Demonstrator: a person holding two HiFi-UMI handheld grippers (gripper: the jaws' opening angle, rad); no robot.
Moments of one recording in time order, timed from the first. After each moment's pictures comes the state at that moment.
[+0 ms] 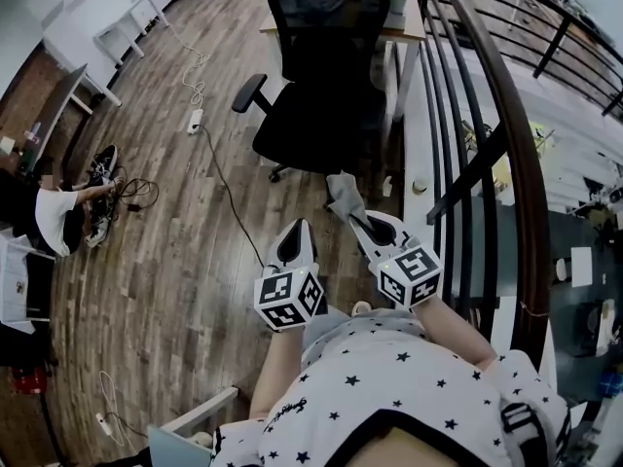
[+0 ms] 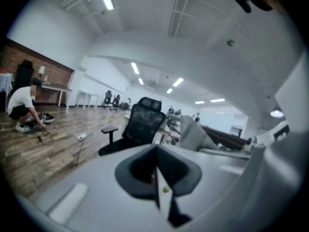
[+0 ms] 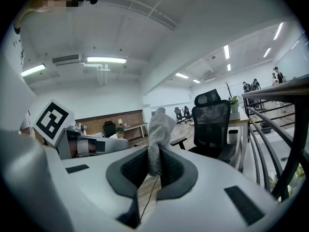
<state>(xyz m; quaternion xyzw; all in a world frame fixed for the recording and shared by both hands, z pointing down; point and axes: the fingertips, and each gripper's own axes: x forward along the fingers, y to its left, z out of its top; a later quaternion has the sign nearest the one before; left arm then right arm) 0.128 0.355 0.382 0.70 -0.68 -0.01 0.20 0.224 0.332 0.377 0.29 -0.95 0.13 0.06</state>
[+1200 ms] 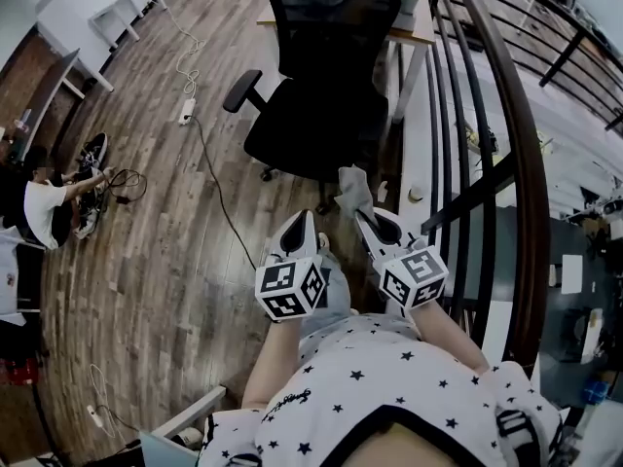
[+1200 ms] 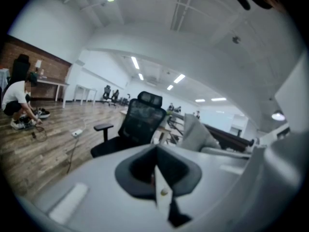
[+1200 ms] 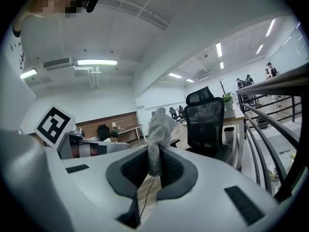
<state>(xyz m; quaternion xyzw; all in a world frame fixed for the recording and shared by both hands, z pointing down) 0.133 0.261 0.397 0.71 -0.67 0.00 0.22 0.232 0.244 0.387 0.31 -0.94 0.15 0.05</state>
